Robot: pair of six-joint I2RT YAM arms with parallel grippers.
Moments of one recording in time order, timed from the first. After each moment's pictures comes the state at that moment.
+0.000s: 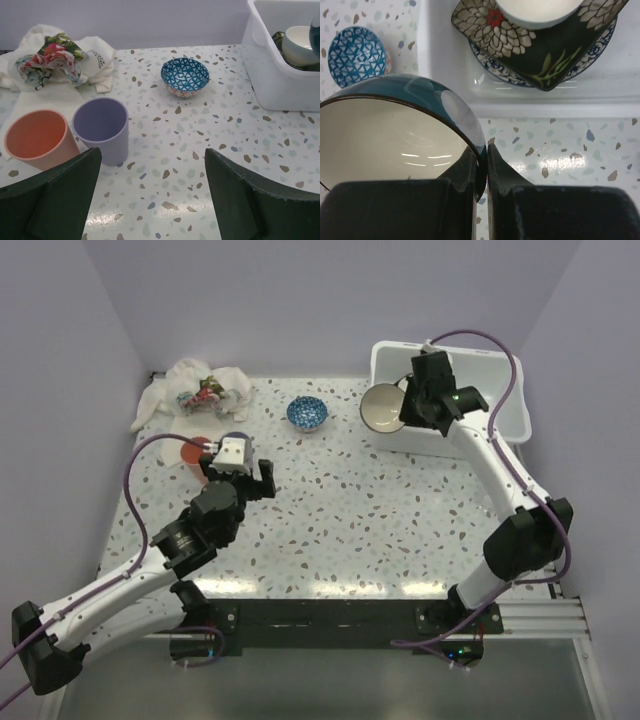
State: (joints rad) left arm -0.85 0.80 0.67 -0.03 -0.71 -0.17; right arm 0.33 1.60 1.62 -0.78 0.24 0.46
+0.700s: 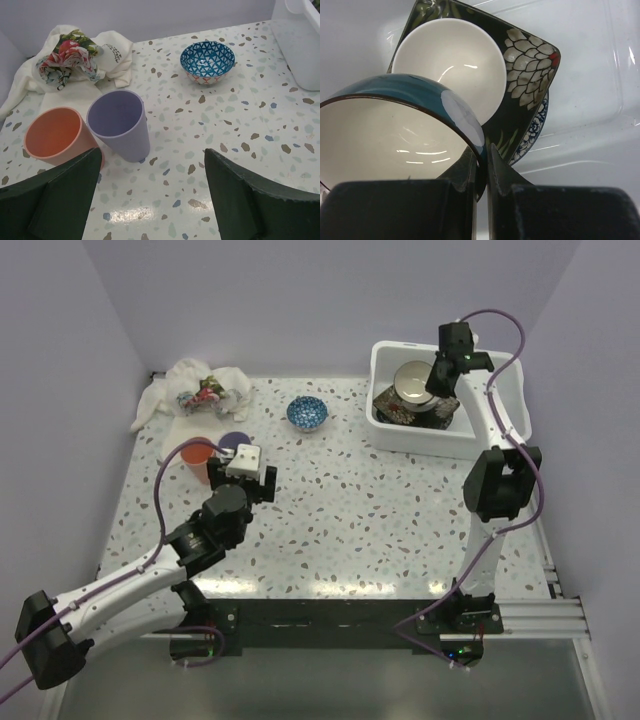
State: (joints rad) left arm -0.84 0.84 0.58 0.08 -0.78 -0.01; right arm 0.09 2.07 2.08 -0.85 0.26 0.41
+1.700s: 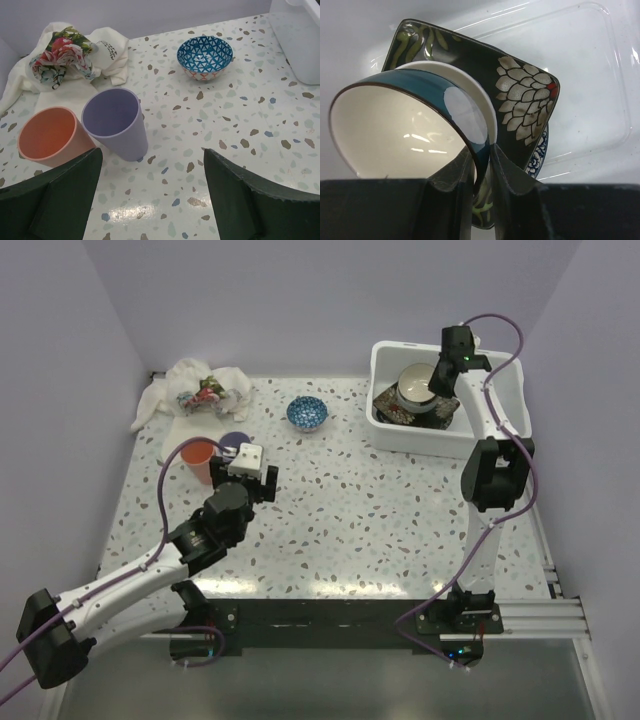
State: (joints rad) left arm -0.82 0.86 0.58 0.09 -0.75 -0.01; right arm 0.04 2.19 2.13 -0.77 0.26 0.41
